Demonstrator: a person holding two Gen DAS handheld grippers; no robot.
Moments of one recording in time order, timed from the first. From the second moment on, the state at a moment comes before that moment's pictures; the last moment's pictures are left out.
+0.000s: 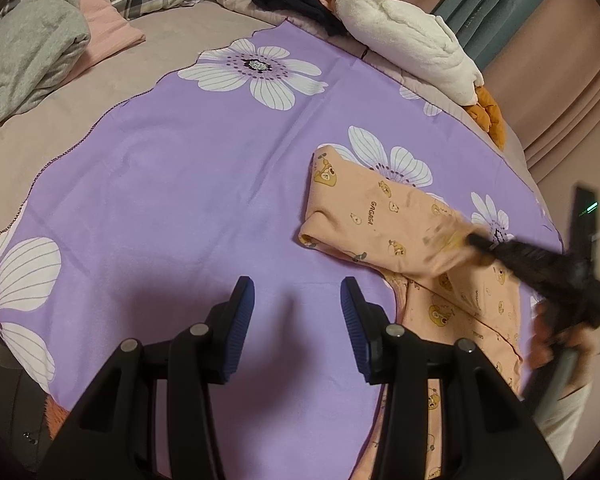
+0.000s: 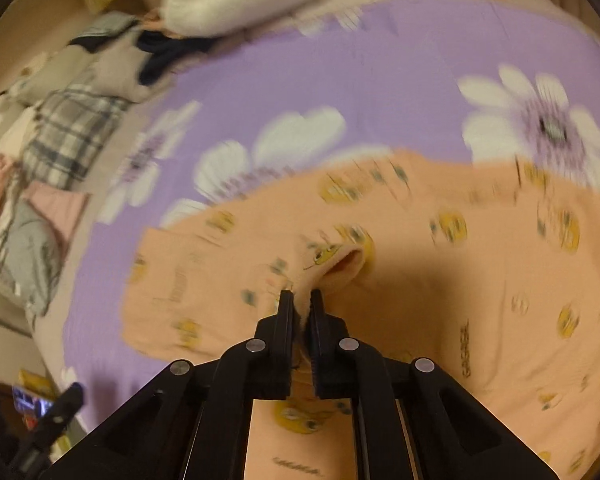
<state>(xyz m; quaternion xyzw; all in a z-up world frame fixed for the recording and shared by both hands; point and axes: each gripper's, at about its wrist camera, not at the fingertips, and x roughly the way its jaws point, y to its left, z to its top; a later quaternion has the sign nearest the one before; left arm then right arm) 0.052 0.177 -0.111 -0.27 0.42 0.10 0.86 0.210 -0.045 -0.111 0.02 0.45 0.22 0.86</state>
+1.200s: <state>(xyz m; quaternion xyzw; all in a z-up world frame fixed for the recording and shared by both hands) 0.133 0.153 -0.101 -0.24 0.43 0.04 0.87 0.195 -0.113 0.028 -0.06 0.31 0.17 0.94</state>
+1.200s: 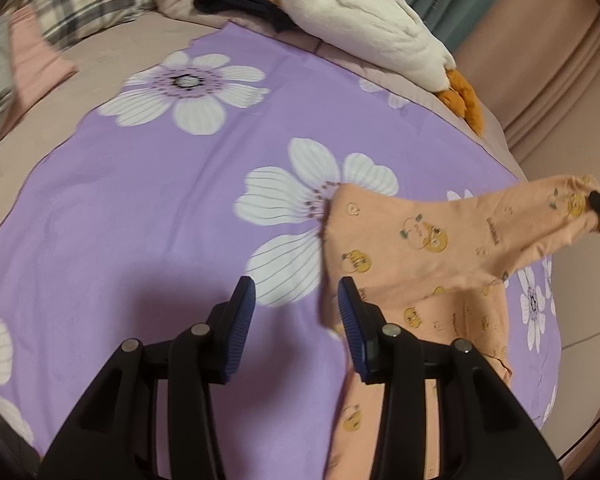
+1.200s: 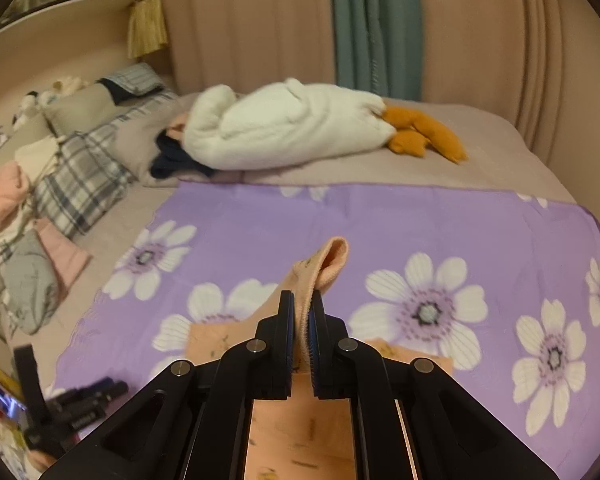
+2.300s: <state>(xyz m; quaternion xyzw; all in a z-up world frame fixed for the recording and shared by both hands) 0.202 0.081 -0.149 -0.16 0.52 0.01 0.84 0.228 -0.228 -0.080 -0.01 0.43 0.07 0.90</state>
